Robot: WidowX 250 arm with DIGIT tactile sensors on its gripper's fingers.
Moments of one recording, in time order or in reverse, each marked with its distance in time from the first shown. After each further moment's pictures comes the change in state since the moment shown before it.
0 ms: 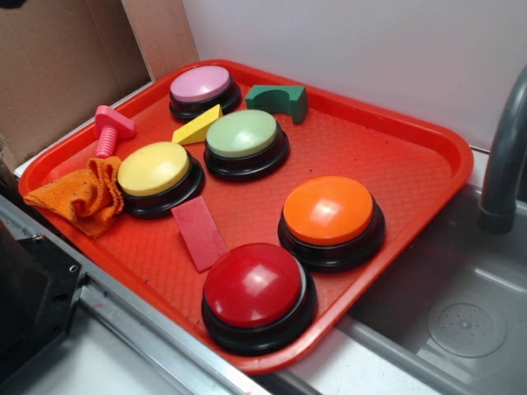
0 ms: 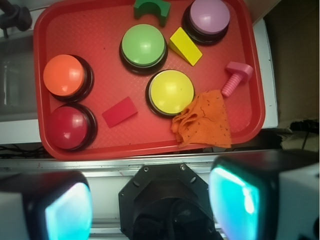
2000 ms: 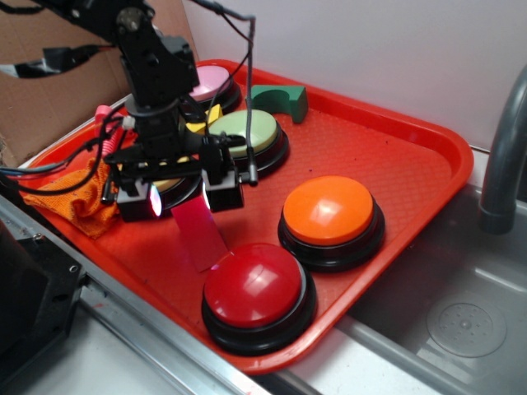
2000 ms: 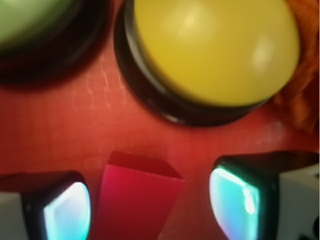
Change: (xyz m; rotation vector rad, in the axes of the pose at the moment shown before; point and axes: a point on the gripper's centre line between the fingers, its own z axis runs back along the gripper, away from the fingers) arm 0.046 -0.023 -0.222 0.087 0.034 0.835
